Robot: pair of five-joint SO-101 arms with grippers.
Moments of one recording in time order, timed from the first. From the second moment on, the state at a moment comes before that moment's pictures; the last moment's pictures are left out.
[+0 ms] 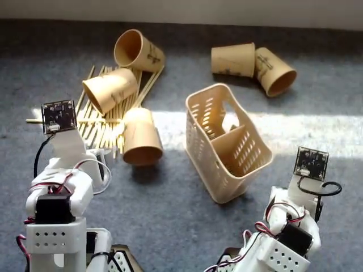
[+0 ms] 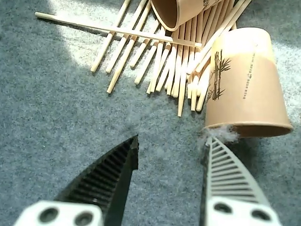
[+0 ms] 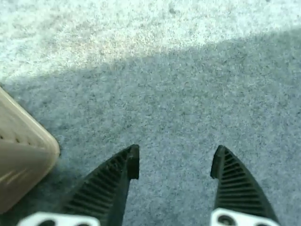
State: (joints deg) left arm -7.9 -70.5 56.0 72.5 -30.4; right arm 28.0 -88.4 81.3 66.0 18.0
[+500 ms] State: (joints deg) left arm 6.0 -40.7 40.3 71.1 -30.6; right arm 27.8 -88.4 88.8 64.7 18.0
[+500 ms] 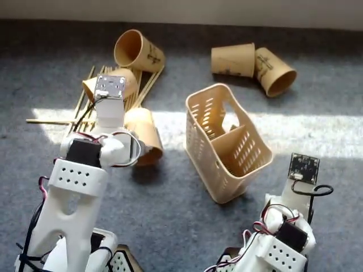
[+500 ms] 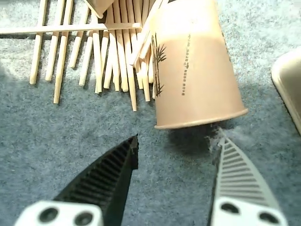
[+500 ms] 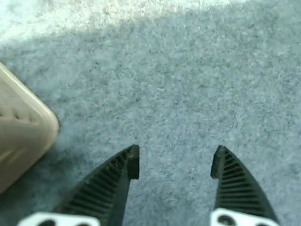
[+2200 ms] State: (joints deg) left arm -2.2 -29.5 60.0 30.7 -40.6; right arm 27.8 -88.4 90.8 63.7 18.0
